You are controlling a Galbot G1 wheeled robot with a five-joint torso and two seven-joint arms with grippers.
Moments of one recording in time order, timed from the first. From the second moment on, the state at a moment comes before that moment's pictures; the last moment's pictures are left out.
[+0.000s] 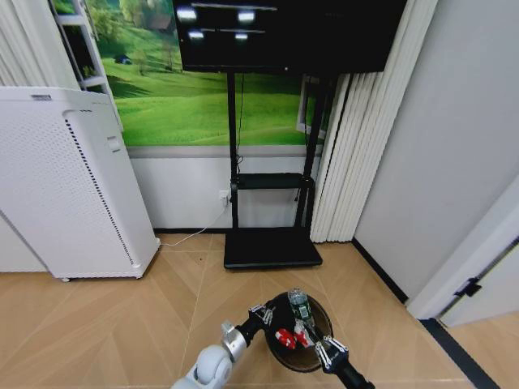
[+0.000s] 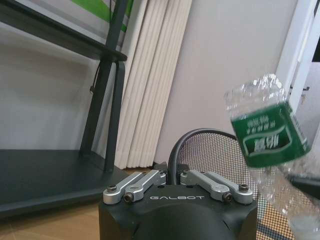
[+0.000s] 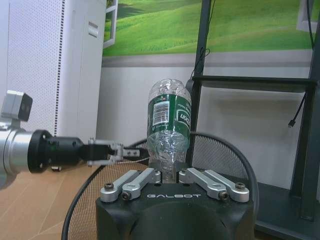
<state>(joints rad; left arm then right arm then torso) 1.12 -1.28 0.06 -1.57 -0.50 -0.14 0.31 -1.78 1.30 0.67 1.92 0.22 0.39 -0.52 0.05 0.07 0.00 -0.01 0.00</state>
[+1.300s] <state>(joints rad) 1.57 -1.33 -0.56 -2.07 -0.65 -0.02 -0.12 -1.66 1.32 0.80 1.95 0.39 0.25 0.08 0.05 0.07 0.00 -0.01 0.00</state>
